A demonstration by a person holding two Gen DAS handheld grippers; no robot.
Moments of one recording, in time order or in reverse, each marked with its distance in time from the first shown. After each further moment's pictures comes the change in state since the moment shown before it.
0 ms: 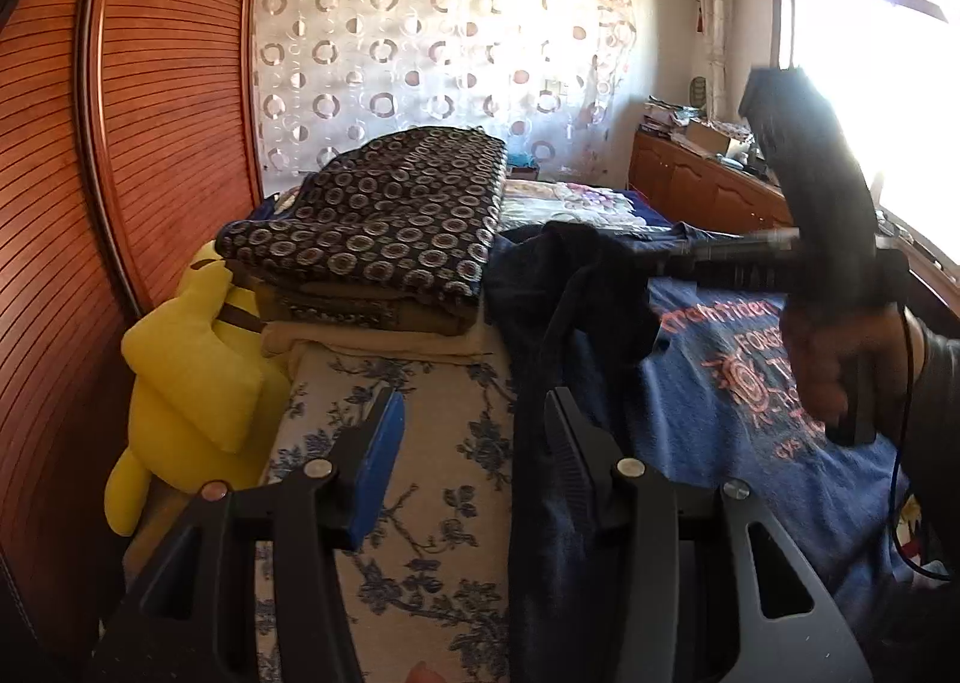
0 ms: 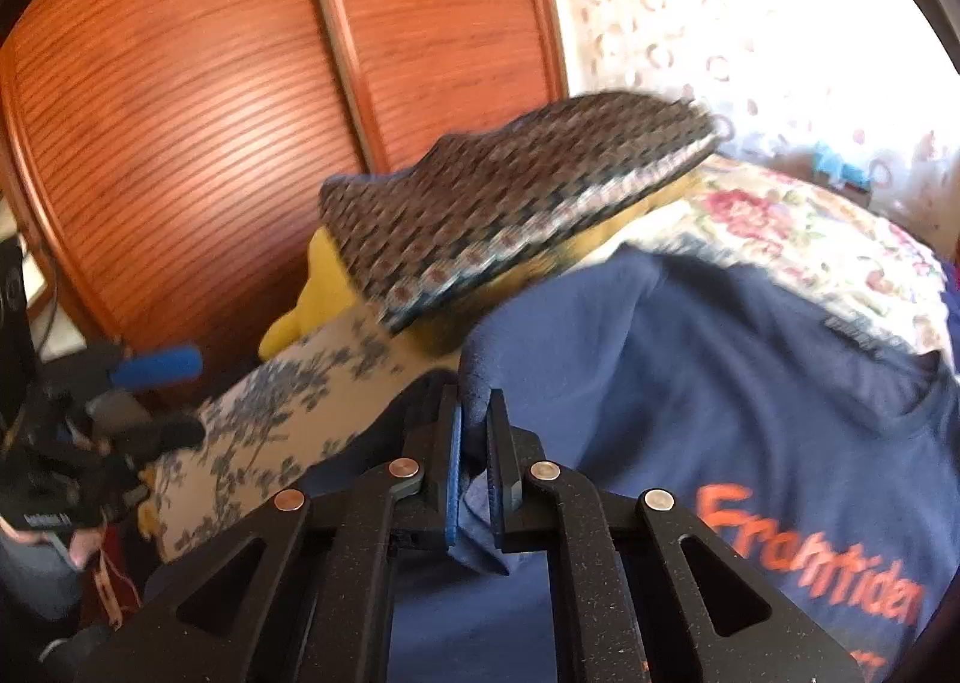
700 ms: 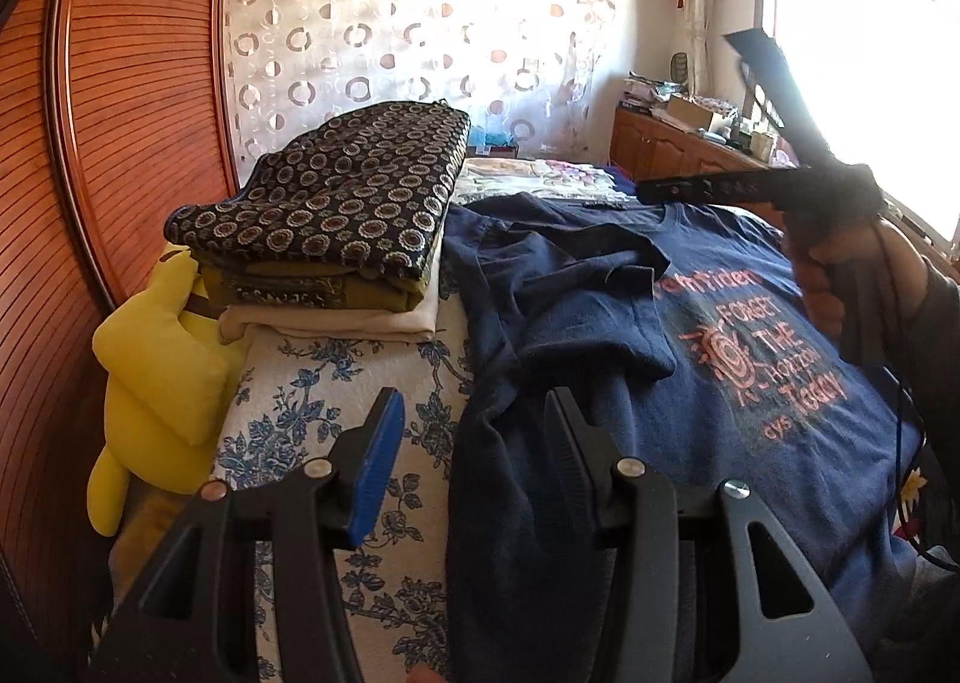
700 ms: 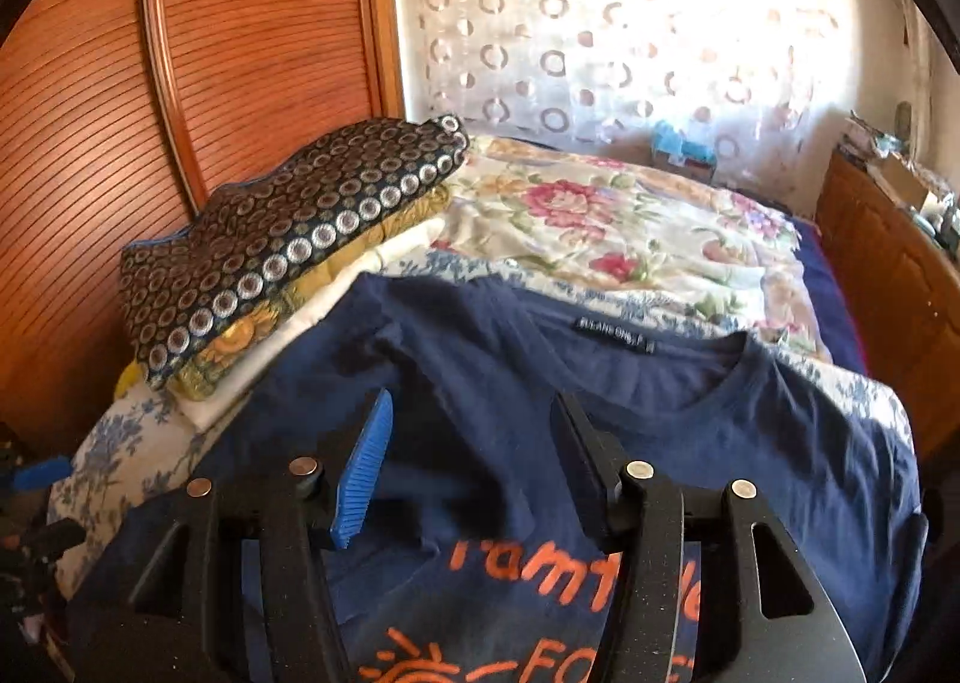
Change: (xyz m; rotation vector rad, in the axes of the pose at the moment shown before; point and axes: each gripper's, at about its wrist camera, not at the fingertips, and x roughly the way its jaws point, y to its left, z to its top) left arm 0.018 -0.023 -0.005 0.034 0.051 -0.029; right arm -0.031 -0.073 0.002 0.096 0.013 -0.362
